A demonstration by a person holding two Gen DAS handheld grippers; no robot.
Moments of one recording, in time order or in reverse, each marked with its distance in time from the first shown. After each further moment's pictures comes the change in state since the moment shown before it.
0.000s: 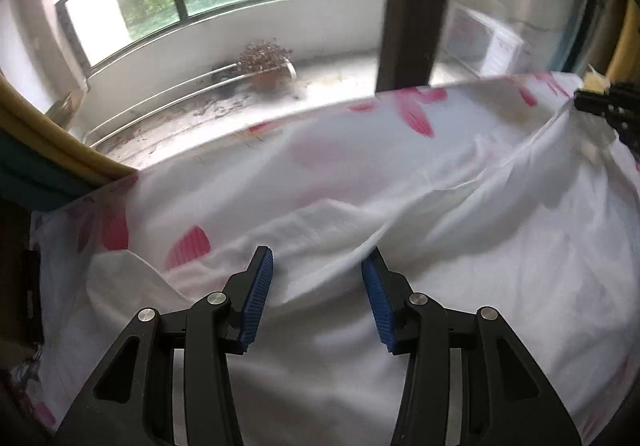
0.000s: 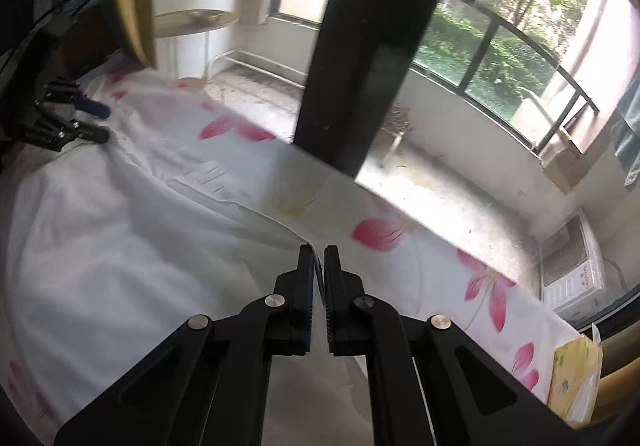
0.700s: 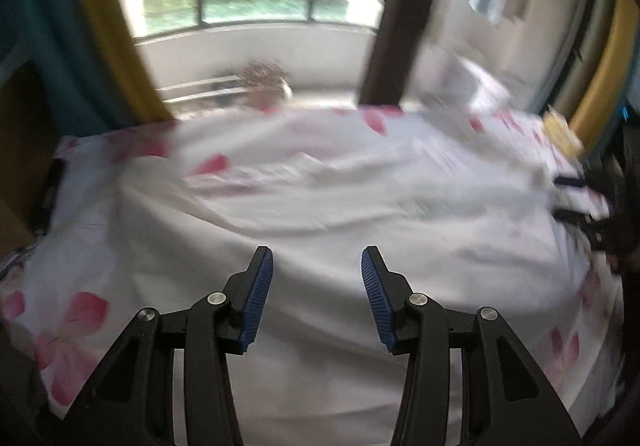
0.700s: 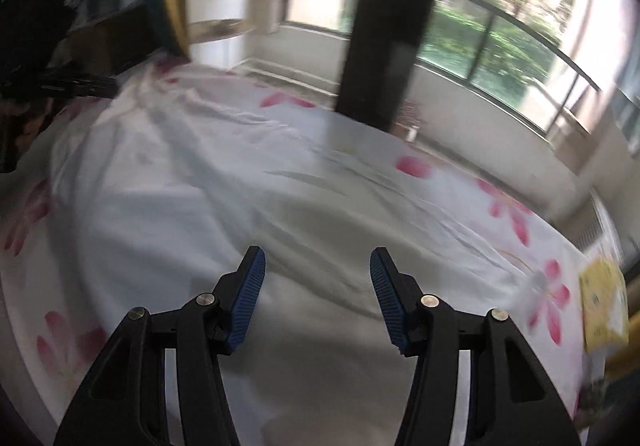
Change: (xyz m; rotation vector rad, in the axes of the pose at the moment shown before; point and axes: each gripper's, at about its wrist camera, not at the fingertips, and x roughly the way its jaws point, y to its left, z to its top) left arm -0.083 -0.008 -0.069 -0.101 -0.089 -0.112; right arm -0.058 0.048 -0.061 -0.006 -0.008 0.134
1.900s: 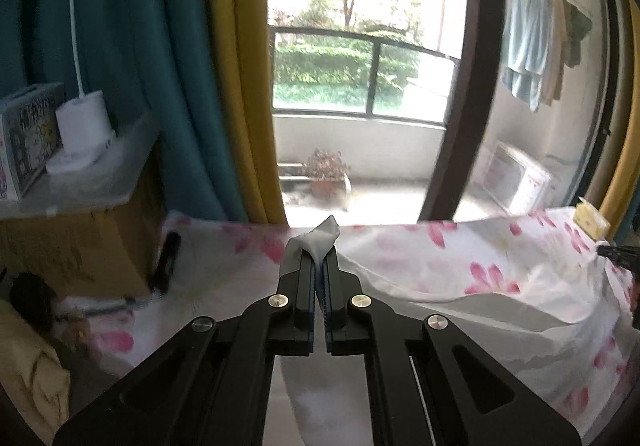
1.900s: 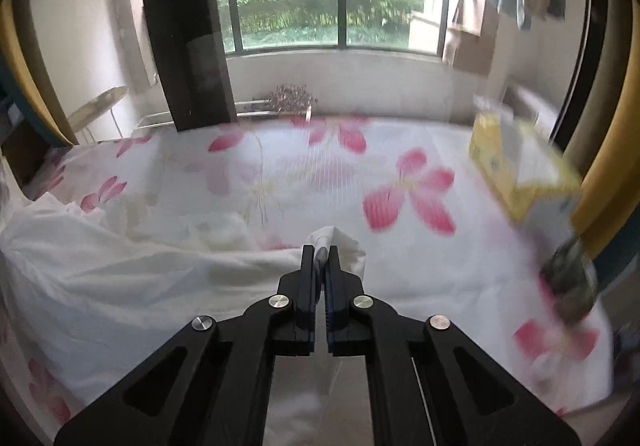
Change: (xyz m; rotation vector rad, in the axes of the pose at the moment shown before) left arm -0.101 0.055 0.014 -0.126 -0.372 0.213; right arm -0.041 -0.128 -0.065 0.477 -0.061 -0.254
